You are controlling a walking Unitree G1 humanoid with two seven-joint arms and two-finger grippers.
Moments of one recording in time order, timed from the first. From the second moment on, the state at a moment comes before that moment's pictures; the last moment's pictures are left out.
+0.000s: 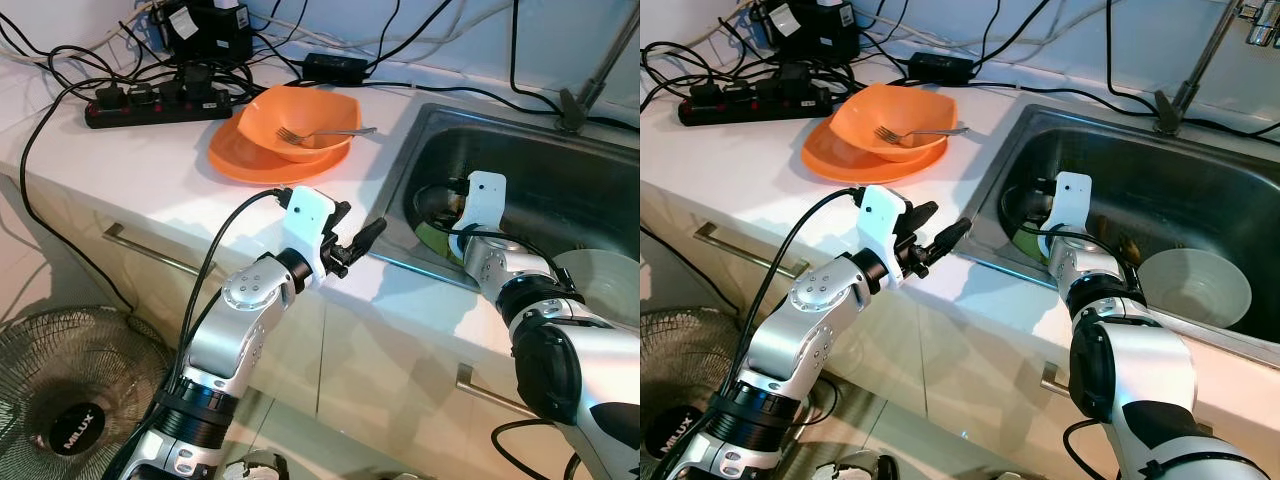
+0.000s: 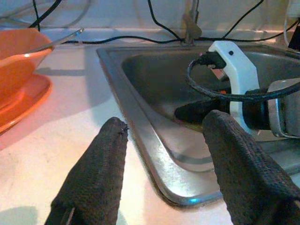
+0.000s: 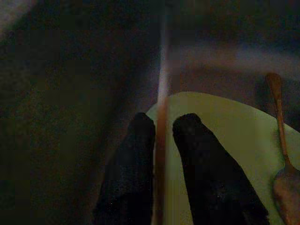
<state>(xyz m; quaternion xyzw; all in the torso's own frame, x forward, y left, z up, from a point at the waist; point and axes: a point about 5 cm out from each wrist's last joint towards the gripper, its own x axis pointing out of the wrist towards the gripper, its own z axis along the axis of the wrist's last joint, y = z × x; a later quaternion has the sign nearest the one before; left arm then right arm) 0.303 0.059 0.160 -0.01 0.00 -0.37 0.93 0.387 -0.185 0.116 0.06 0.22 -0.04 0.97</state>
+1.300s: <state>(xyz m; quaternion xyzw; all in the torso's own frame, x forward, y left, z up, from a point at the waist) 0.301 0.074 0.147 0.01 0.00 -0.31 0.95 0.351 -0.177 0.158 0.03 -0.15 0.02 0.99</state>
